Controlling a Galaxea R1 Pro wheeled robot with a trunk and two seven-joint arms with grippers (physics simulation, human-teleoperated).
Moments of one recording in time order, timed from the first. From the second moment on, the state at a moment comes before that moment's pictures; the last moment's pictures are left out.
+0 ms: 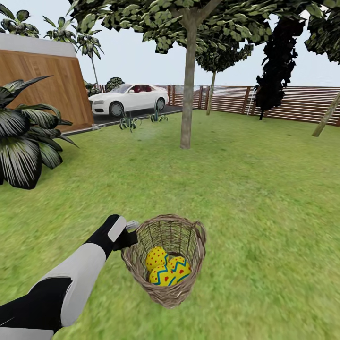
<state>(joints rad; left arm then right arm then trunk) -0.98 -0.09 0.06 -0.42 0.51 0.86 0.48 -0.35 -0.15 -0.32 0.06 0.32 -0.07 0.20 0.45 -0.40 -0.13</state>
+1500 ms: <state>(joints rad) -0.98 -0.09 0.06 -0.42 0.51 0.86 0.48 -0.35 -0.15 -0.32 0.06 0.32 -0.07 0.20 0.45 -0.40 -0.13</state>
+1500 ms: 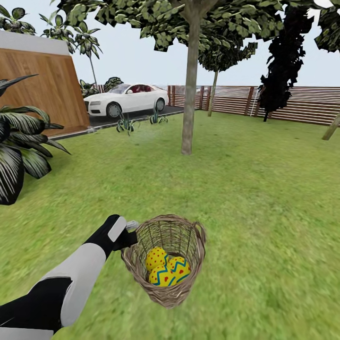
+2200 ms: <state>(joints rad) -0.98 -0.09 0.06 -0.42 0.51 0.86 0.48 -0.35 -0.15 -0.32 0.06 0.32 -0.08 0.20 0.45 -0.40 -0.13</state>
